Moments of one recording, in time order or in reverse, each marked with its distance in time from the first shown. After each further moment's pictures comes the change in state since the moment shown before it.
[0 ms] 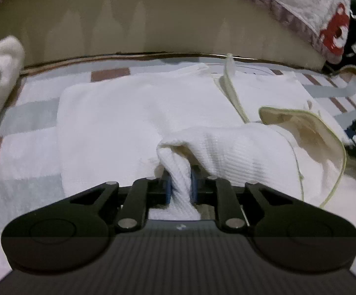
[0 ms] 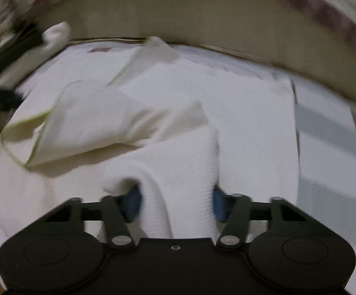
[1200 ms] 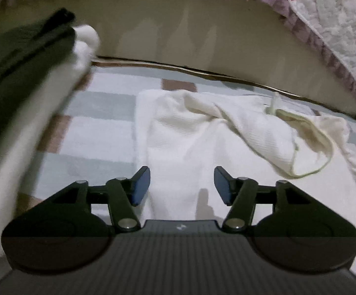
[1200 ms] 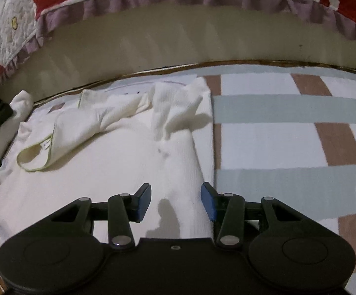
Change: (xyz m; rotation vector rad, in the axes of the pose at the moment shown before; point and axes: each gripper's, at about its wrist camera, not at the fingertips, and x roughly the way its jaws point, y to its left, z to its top) left arm -0.041 0.053 0.002 -0.279 0.005 0.123; right arm -0.030 -0.093 -0.007 0.372 -0.068 0.017
